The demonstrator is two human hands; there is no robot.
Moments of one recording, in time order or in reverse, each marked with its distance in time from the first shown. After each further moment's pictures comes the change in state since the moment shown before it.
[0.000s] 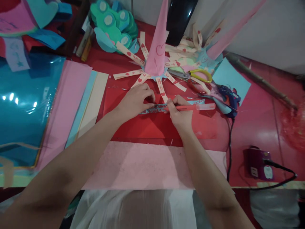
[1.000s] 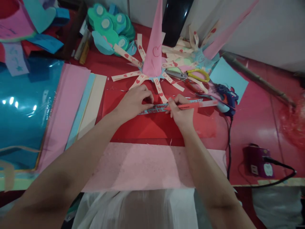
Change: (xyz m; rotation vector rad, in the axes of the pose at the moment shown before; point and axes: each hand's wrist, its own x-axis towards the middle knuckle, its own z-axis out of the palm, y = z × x) left_hand 0.000 -0.002 0.001 -0.024 -0.004 0.003; right_hand 0.005 0.002 -0.007 0.022 0.013 0.048
